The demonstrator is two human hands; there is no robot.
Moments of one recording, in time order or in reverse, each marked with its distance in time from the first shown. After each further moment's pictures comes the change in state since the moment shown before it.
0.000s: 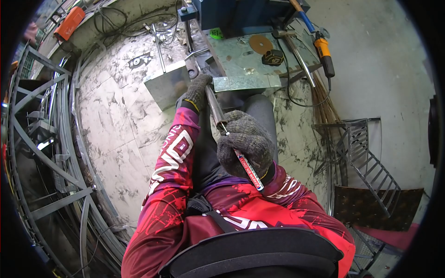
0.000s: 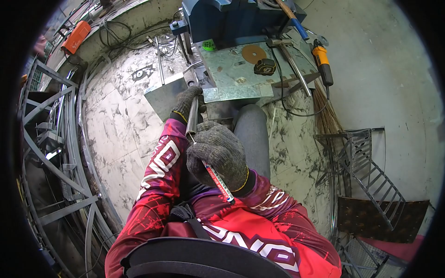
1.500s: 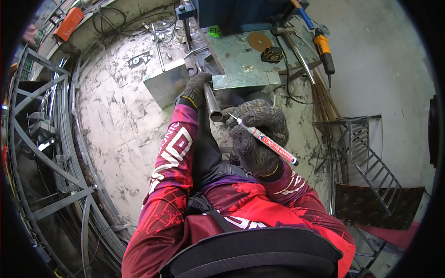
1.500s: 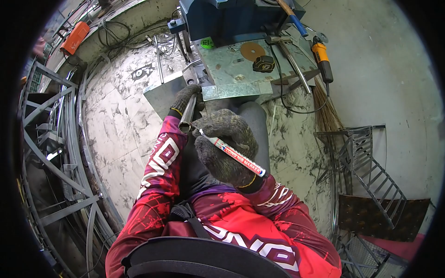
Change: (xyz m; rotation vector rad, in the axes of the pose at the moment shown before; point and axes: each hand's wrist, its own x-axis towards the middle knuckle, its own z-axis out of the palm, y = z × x) left_hand 0.006 0.008 -0.009 0.153 -0.108 -0.088; right_hand 0.006 -0.002 -0.012 0.359 0.118 0.314
